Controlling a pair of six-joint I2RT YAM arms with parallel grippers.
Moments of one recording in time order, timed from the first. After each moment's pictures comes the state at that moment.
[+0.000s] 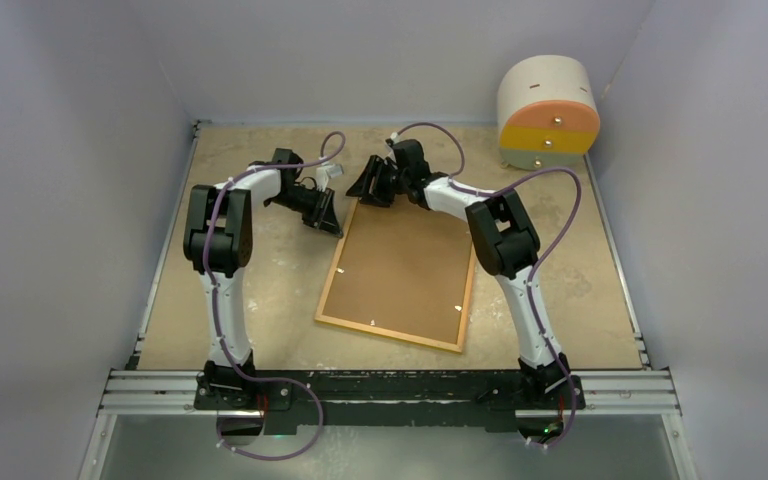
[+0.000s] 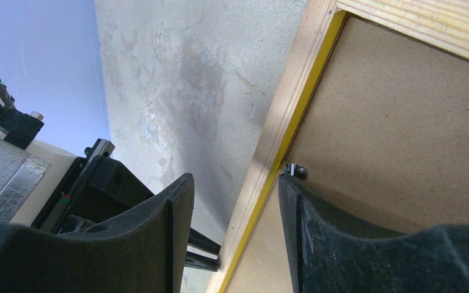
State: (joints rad) left arm -0.13 2.19 1.54 -0.74 0.93 0.41; right arm 0.51 2.38 1.75 0.02 -0.48 0.86
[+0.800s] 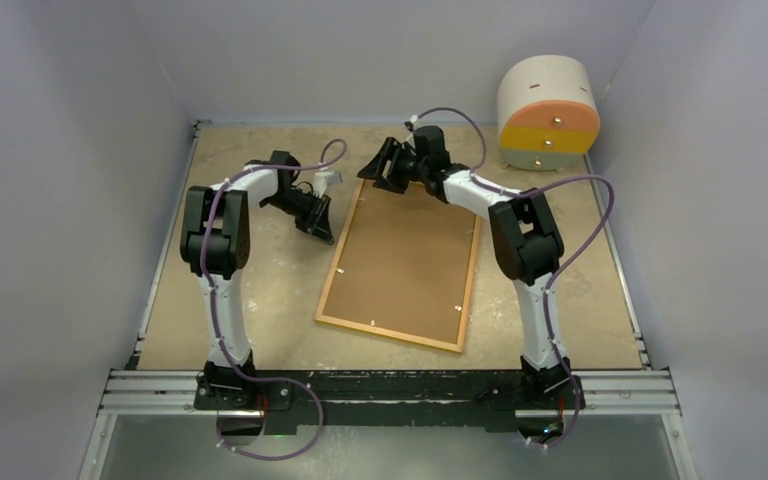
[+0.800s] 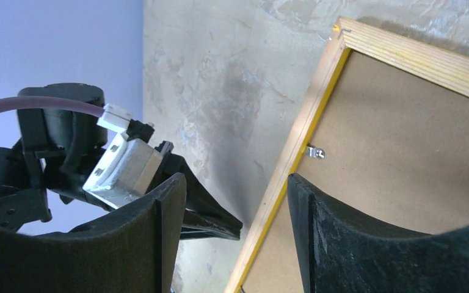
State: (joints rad) left arm -0.12 2.16 1.53 -0.86 0.84 0.53; right arm 0.45 2.21 1.65 0.06 -0.49 0.87
